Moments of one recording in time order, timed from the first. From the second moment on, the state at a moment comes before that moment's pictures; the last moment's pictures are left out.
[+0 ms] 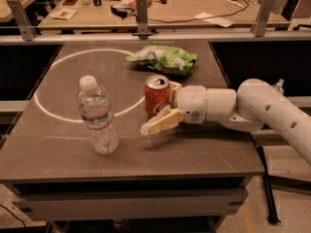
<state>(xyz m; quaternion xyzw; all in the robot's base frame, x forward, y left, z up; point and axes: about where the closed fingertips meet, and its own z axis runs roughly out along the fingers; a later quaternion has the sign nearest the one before) 0.540 0.008 0.862 -0.46 0.58 0.43 0.52</state>
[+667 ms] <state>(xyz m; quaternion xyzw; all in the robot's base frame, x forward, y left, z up) 0.549 -0.006 0.866 -0.51 0.57 0.43 0.48</state>
